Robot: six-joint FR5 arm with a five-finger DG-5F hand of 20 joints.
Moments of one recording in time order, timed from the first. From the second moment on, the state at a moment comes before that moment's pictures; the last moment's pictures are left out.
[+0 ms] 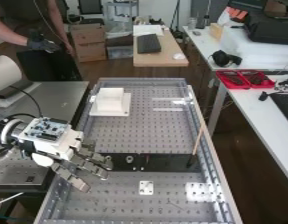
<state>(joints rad) 1.21 -1.82 -2.30 -2.33 -1.75 -0.81</state>
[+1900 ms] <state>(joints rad) 1.21 -1.85 -2.28 -2.34 -1.76 -0.82</state>
